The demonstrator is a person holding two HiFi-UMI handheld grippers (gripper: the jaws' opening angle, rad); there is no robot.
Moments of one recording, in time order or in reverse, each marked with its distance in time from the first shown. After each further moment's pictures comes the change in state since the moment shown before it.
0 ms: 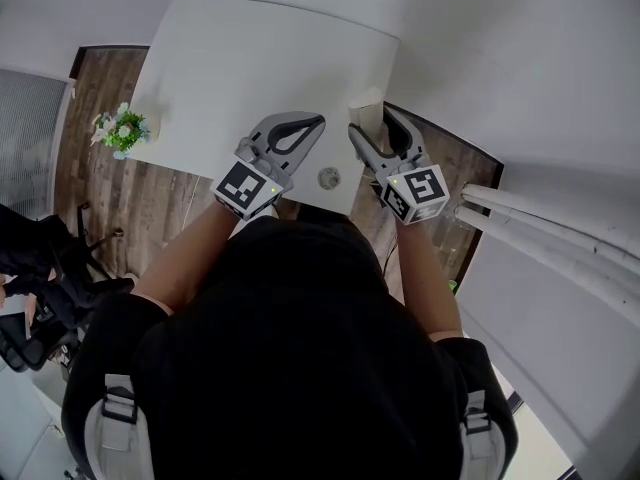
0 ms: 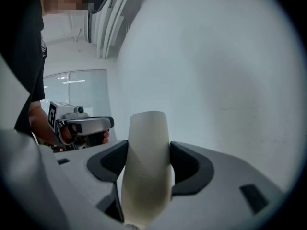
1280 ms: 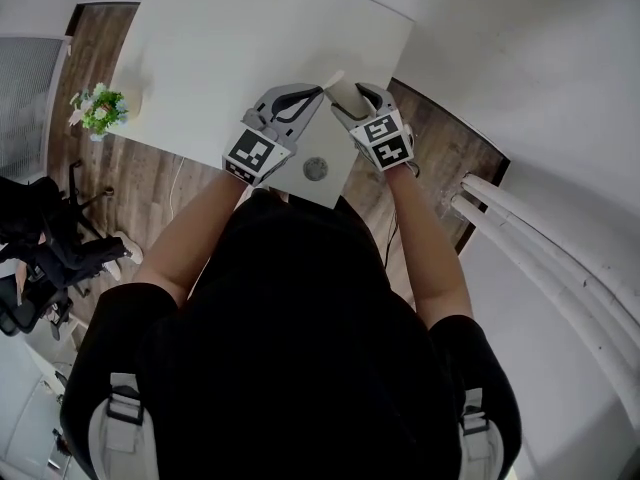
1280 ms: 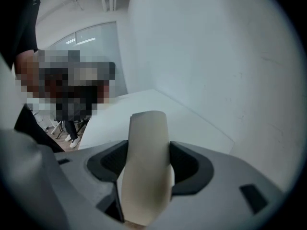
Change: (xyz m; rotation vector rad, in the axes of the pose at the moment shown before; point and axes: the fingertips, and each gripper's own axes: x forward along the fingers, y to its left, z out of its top) left arm 0.079 0.058 -0.112 -0.062 0.139 0.141; right arm 0.101 -0.073 -0.161 -0.188 0.534 0.172
